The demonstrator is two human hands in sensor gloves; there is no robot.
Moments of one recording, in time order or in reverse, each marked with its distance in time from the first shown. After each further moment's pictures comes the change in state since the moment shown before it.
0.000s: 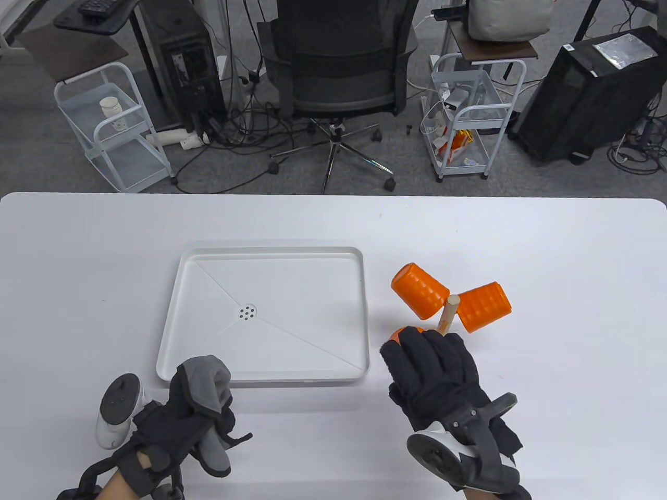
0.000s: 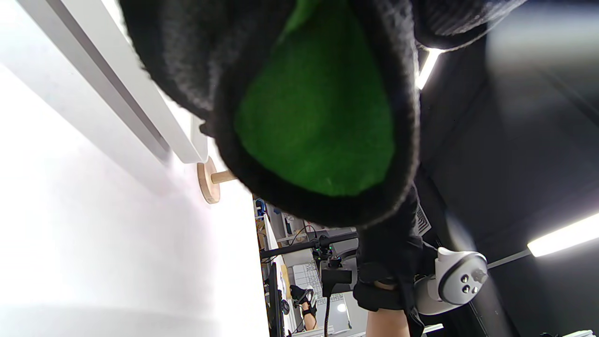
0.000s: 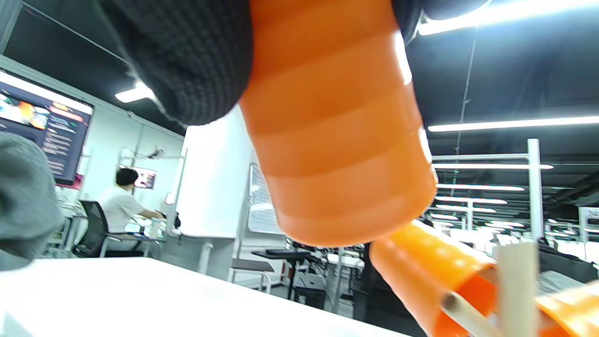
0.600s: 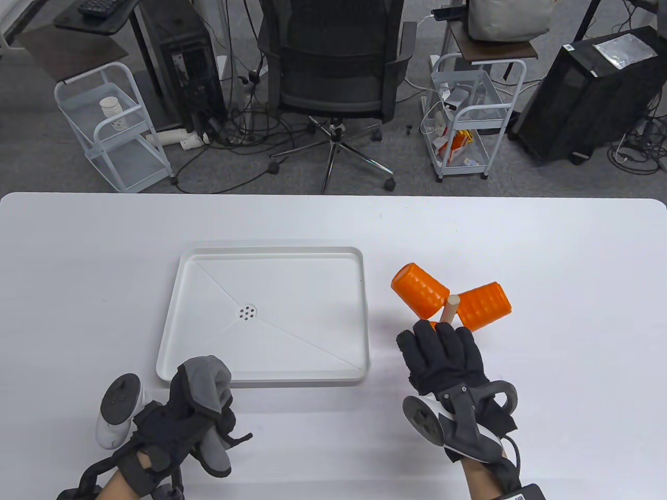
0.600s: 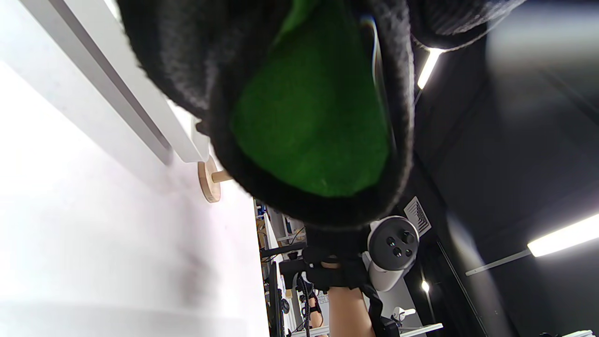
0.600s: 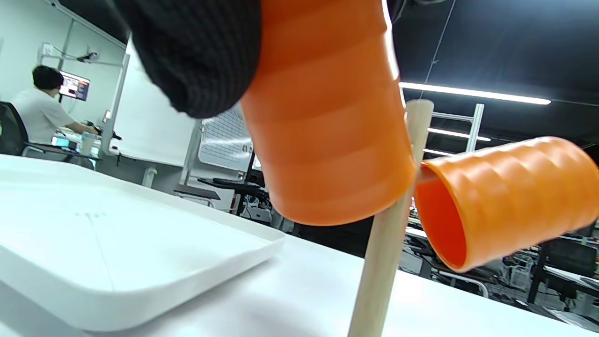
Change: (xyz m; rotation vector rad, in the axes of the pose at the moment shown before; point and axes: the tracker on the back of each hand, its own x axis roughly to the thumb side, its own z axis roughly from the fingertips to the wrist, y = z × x) left_hand 0.000 -0.001 0.000 -0.003 0.001 0.004; right_hand -0.023 0.068 -0.003 0.185 0.111 0.181
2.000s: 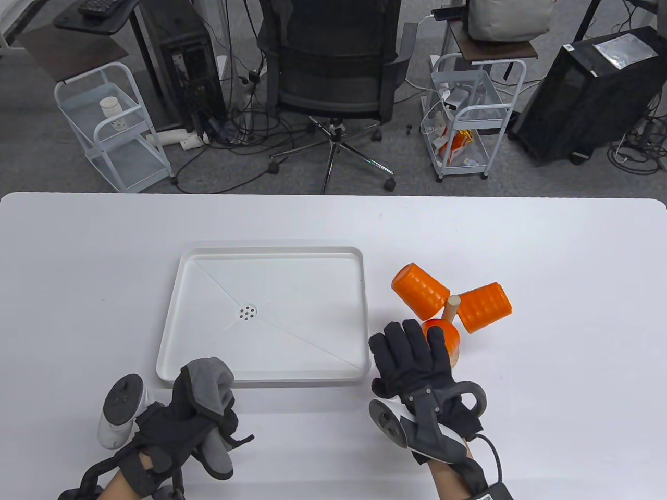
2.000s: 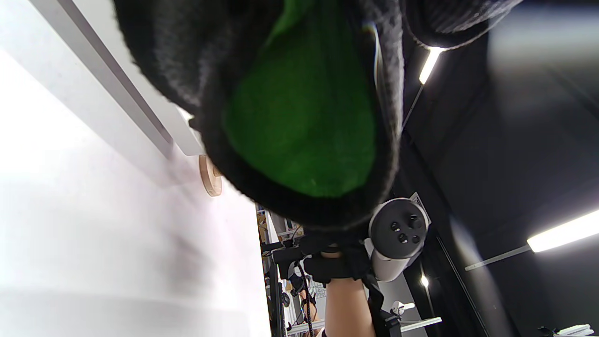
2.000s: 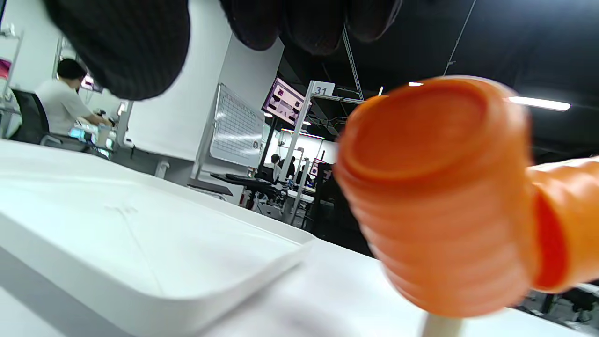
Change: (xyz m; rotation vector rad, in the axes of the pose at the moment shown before) left_hand -0.001 -0.003 -0.001 -0.017 0.004 0.000; right_hand 0.047 -0.003 -0.011 -0.001 -0.041 -0.022
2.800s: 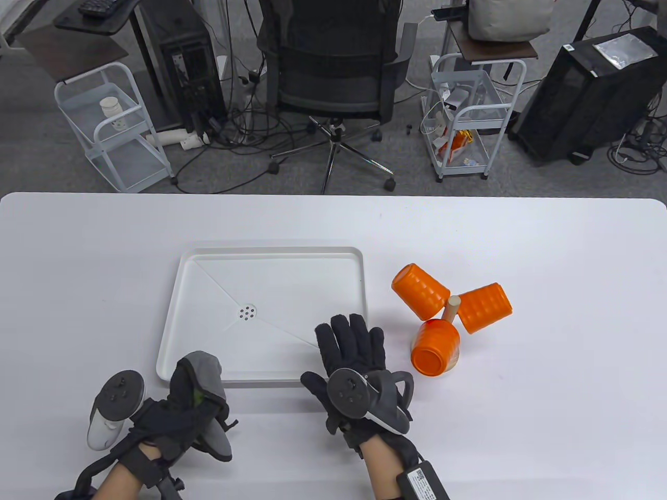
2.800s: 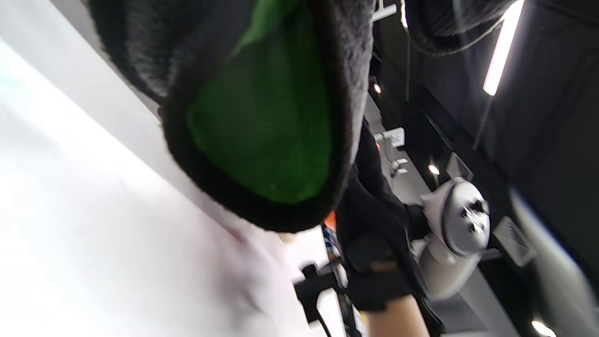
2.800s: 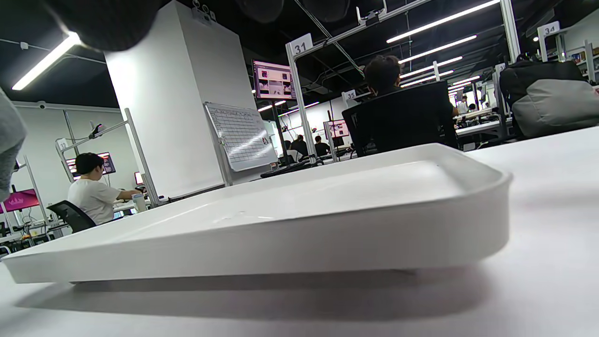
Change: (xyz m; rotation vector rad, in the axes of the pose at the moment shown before) left_hand 0.000 0.023 0.009 0.188 0.231 -0.209; right_hand 0.052 0.067 -0.035 0.118 0.100 -0.496
